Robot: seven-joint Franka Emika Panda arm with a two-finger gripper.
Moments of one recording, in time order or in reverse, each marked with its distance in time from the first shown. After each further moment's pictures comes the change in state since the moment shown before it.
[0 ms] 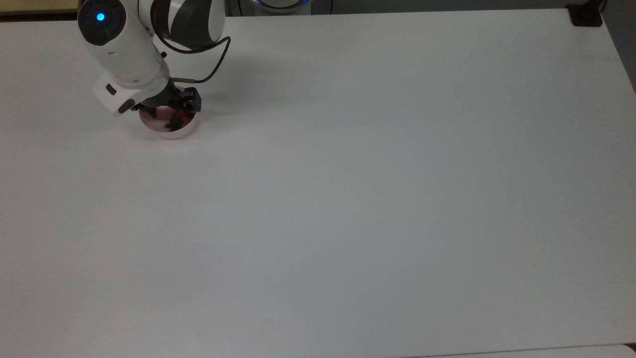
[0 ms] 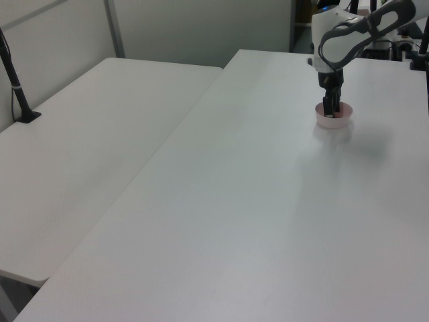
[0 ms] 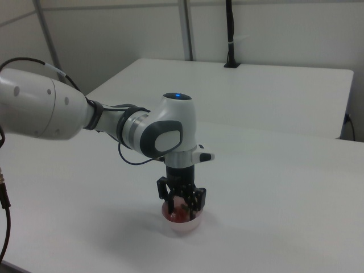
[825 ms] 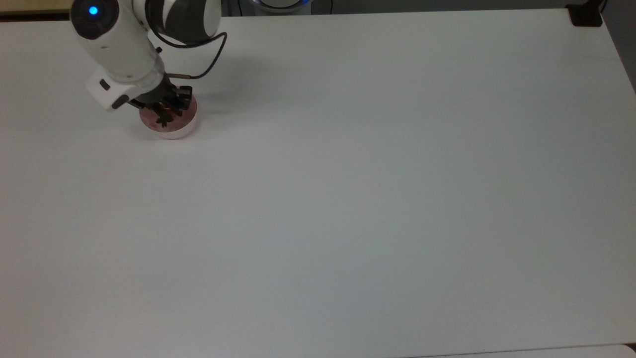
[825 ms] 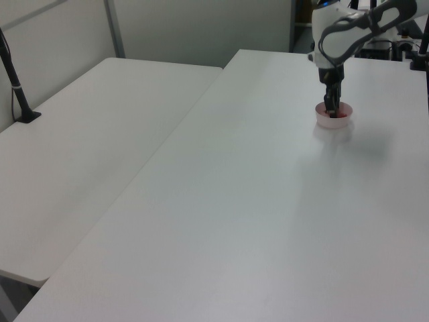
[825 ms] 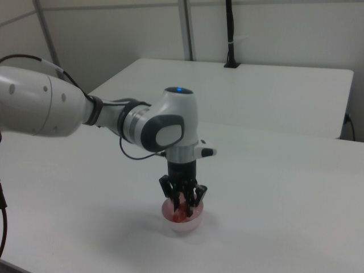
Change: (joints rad) arm -0.009 -0.014 -0.003 0.033 0.000 -0.048 -0.001
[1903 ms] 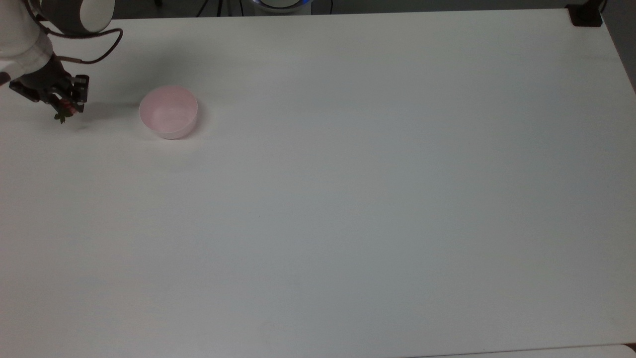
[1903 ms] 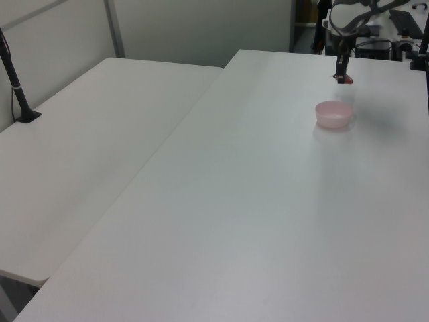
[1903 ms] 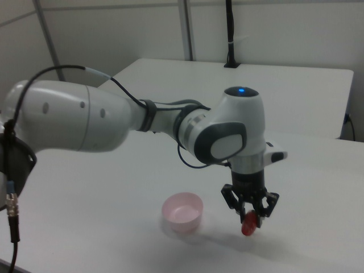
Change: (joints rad) arm -0.251 0.165 -0.011 0.291 0.000 0.036 -0.299
